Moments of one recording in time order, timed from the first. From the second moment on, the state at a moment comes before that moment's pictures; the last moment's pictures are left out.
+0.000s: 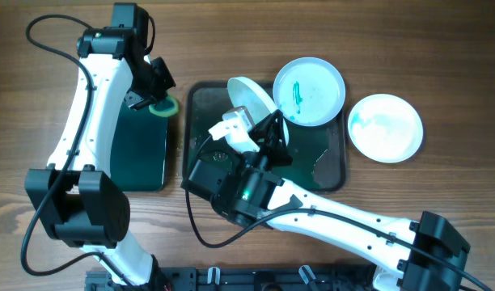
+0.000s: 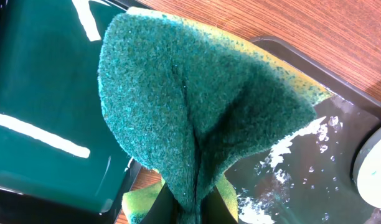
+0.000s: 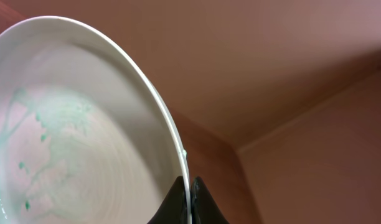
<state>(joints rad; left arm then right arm) -0.06 1.86 1.72 -1.24 0.04 -0.51 1.14 1.68 1.32 -0.89 1.44 0.40</state>
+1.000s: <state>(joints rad) -0.17 1.74 1.72 -1.30 -0.03 -0.51 -0.35 1.63 1.05 -0.77 -0.03 0.42</state>
